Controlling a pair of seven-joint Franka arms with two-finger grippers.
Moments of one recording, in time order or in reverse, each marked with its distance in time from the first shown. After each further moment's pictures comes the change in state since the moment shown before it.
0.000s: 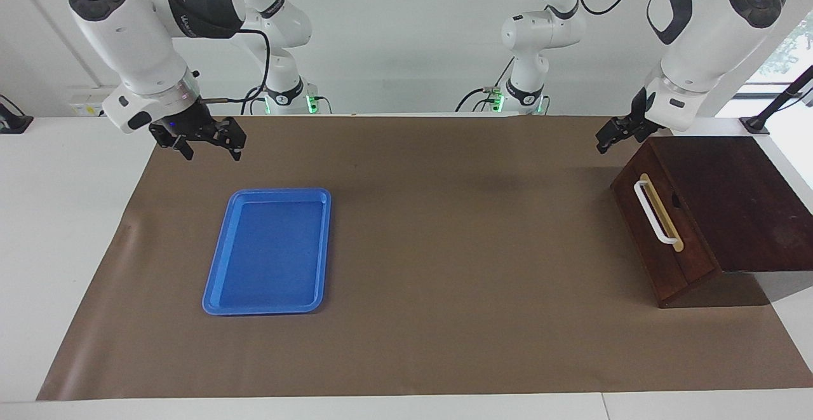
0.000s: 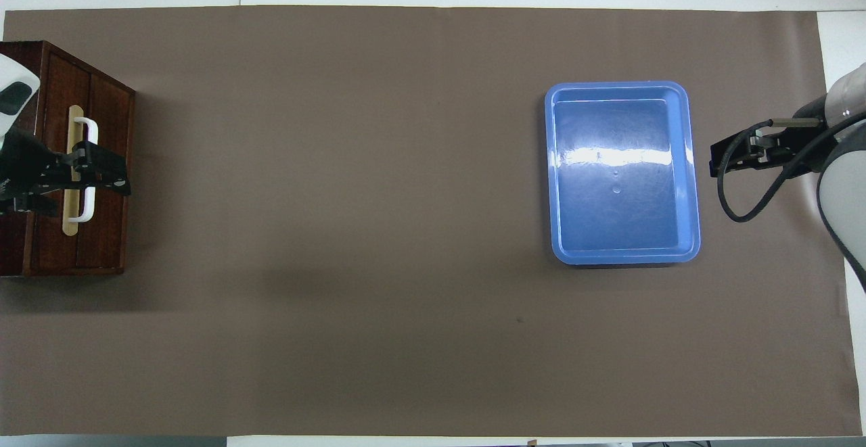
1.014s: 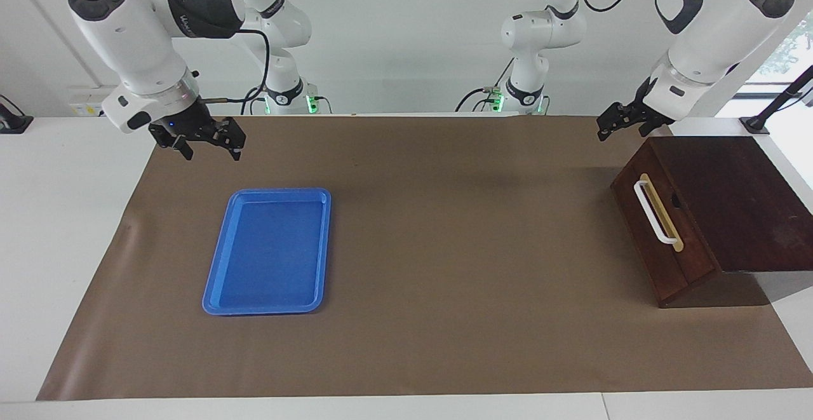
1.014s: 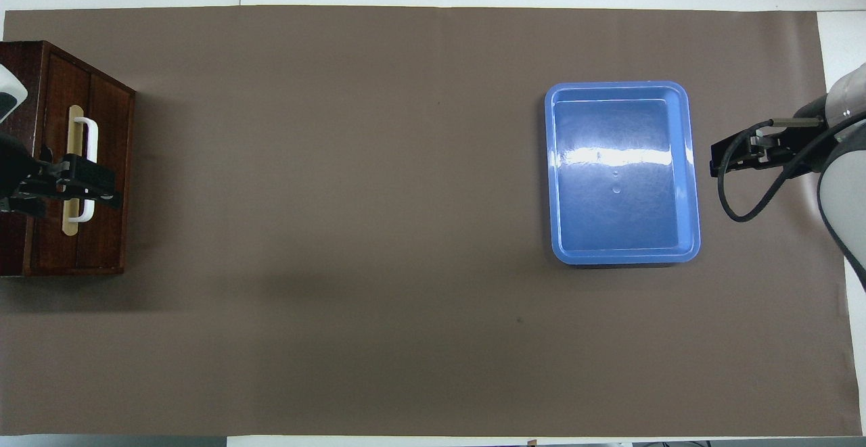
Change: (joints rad) left arm -0.034 -0.001 0.046 0.042 -0.015 -0.068 0.161; right arm 0.000 0.000 0.000 0.000 0.000 0.000 0.000
